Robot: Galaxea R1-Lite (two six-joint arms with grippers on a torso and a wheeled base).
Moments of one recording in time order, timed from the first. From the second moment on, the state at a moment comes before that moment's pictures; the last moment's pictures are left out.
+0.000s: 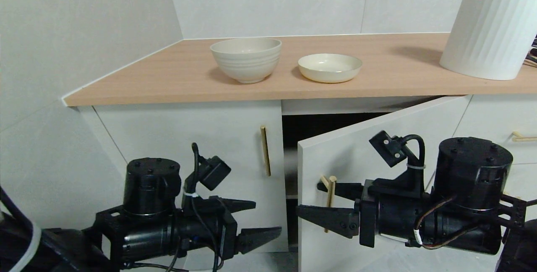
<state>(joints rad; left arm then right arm) -0.52 1.76 -0.43 -0.86 -0.54 -0.16 0.78 1.70 -0.55 -0.99 0.45 0.42</state>
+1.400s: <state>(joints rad) -0.59 2.09 -0.72 -1.25 -0.41 -0.31 0.78 1.70 -0.51 -0.99 0.45 0.39</state>
